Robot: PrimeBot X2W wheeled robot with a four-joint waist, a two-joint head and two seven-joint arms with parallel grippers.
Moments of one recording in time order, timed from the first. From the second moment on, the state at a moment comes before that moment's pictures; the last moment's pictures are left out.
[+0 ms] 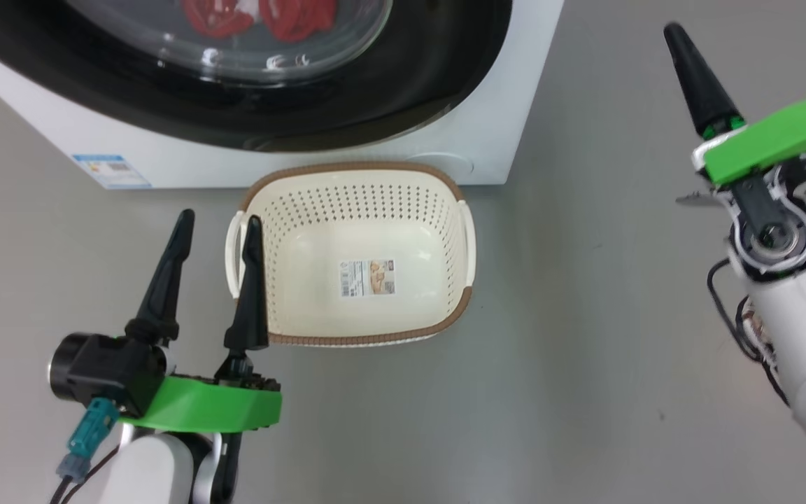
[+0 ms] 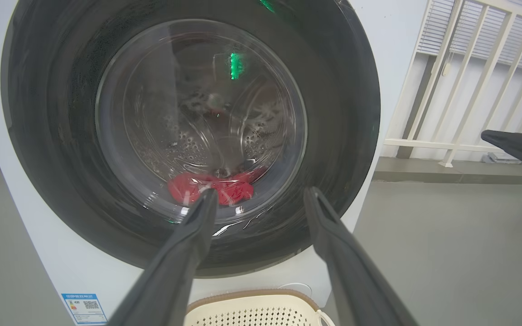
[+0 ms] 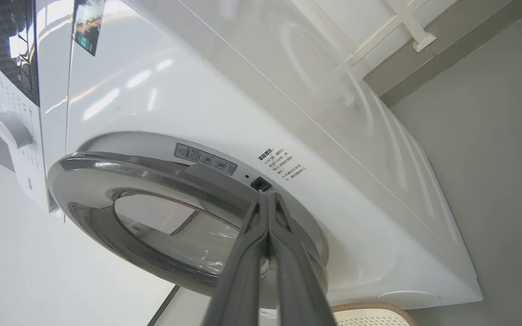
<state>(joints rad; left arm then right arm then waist) -0.31 0.03 -0.12 0.08 -0.22 -0.02 -0.25 -0.78 -0.25 0.24 0.51 1.33 0.13 -0.02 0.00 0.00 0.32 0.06</state>
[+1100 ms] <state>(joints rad) -0.44 0.03 -0.29 0.01 -0.27 0.04 -0.25 -1.16 -0.32 0.14 0.56 1.68 0.13 0.47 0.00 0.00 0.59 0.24</state>
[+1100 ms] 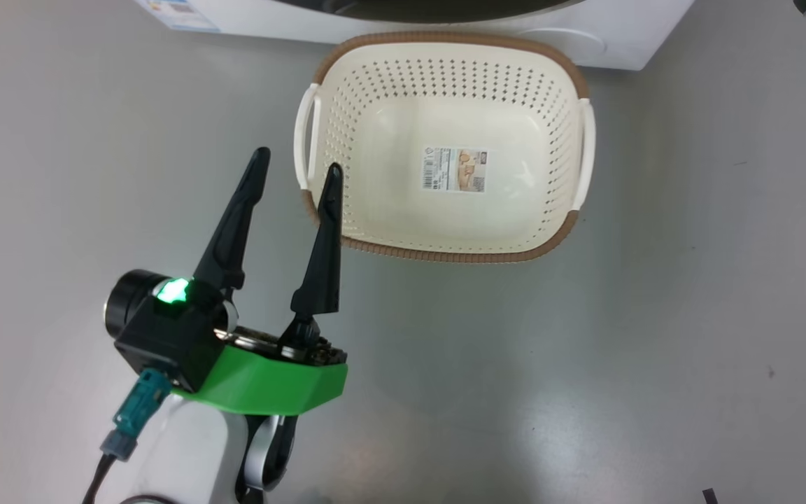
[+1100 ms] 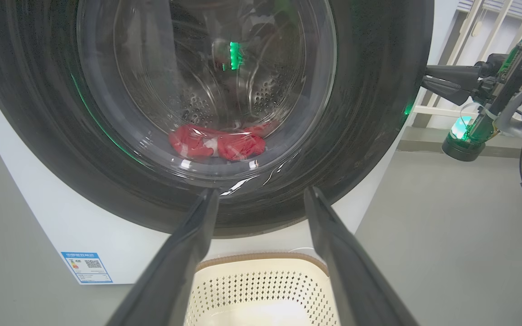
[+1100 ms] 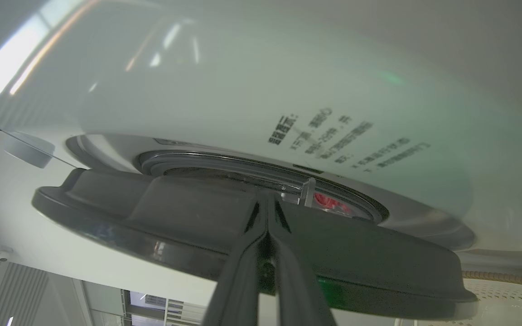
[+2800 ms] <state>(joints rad) -0.46 0.03 -0.29 0.04 -0.28 0.05 -0.25 -1.07 -0.28 0.13 0.44 1.59 0.12 0.53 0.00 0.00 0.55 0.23</state>
